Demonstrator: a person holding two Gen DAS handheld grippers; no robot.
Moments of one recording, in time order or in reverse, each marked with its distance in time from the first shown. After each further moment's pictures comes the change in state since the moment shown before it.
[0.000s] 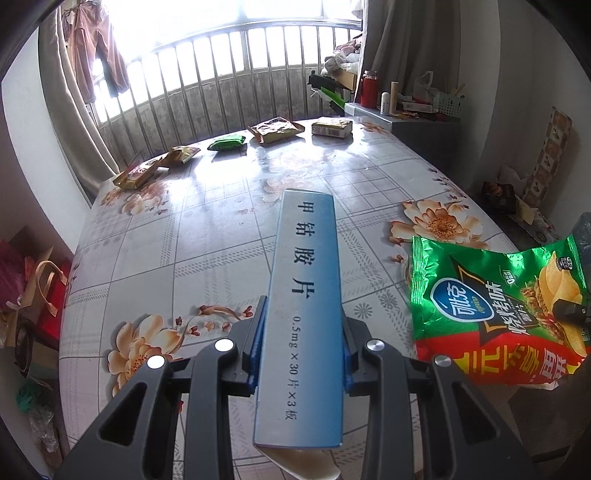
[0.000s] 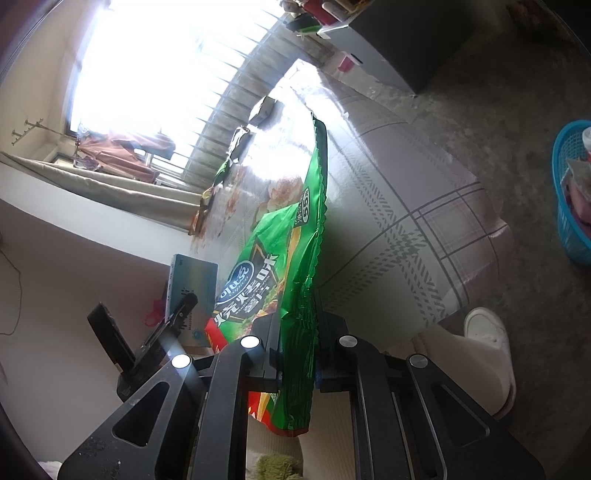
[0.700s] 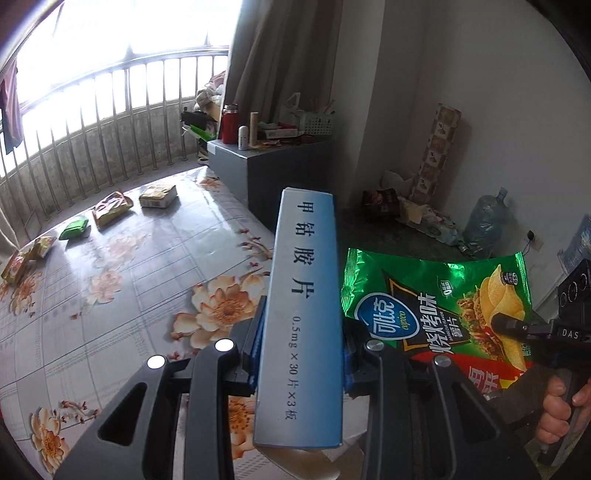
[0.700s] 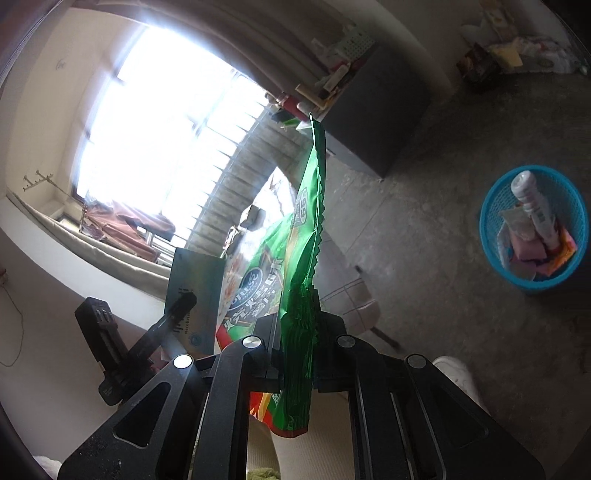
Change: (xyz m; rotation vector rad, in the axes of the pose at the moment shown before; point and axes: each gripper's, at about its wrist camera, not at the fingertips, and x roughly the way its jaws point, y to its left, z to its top) left arm -0.037 -0.162 0.068 0.209 -0.094 -0.440; right arm -0.143 -0.053 -0.020 0.070 -0.375 -0.023
